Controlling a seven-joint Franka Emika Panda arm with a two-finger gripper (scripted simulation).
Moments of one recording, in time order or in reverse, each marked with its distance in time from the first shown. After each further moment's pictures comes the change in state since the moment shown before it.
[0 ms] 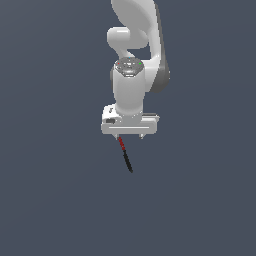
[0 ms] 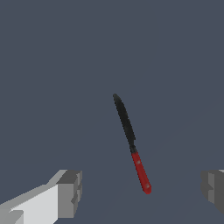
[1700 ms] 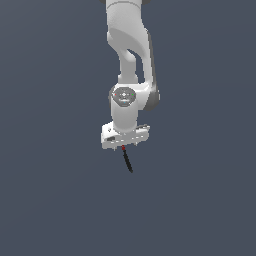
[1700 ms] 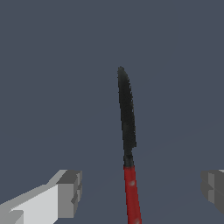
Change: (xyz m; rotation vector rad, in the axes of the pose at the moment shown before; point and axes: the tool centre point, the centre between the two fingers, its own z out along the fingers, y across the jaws) arm -0.011 0.017 0.086 -0.006 -0.038 -0.238
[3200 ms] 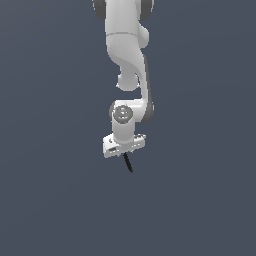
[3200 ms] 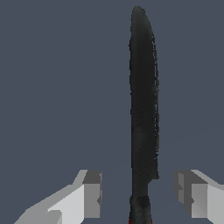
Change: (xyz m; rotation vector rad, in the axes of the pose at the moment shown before) arm -0.004 0.003 0.076 0.006 0.001 -0.073
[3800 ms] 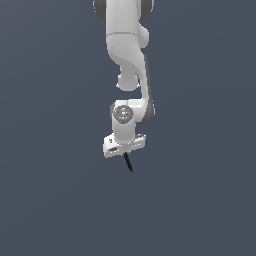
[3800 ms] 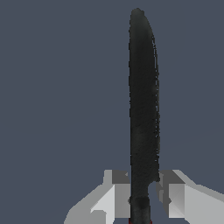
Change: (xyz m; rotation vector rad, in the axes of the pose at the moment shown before) arm 0.001 -0.001 -0.001 0.000 0.001 -0.002
